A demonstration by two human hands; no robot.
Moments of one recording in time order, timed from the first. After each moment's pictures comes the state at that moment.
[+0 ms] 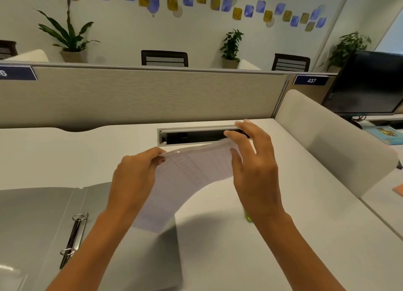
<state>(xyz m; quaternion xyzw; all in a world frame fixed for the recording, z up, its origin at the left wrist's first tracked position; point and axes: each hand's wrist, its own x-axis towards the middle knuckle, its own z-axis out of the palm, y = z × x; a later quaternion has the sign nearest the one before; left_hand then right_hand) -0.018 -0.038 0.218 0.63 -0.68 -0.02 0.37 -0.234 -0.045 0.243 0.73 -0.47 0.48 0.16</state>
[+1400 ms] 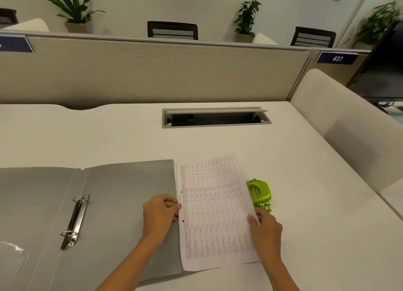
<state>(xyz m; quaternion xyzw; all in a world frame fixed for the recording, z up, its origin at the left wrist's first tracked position) -0.055 -0.041 0.050 0.74 -0.40 -0.37 0.40 -0.293 -0.035 0.057 0.49 -0.78 0.29 -0.26</state>
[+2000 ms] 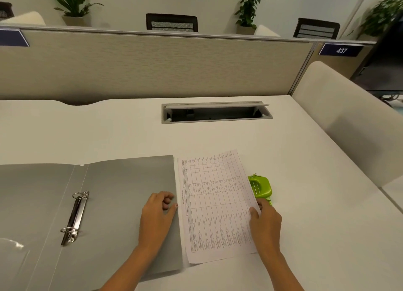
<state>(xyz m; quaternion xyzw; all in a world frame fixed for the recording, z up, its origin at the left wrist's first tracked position) -0.048 -0.023 0.023 0.72 -0.54 -0.21 0.39 -0.296 -0.048 0.040 0.50 -0.78 0.31 -0.22</state>
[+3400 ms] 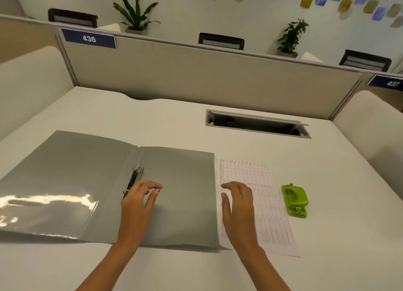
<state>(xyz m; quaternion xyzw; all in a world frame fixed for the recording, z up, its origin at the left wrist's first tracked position) 0.057 0.068 0.051 0.70 -0.50 -0.10 0.50 -0.166 -0.002 0.064 0.74 -0.54 0.38 -0.10</state>
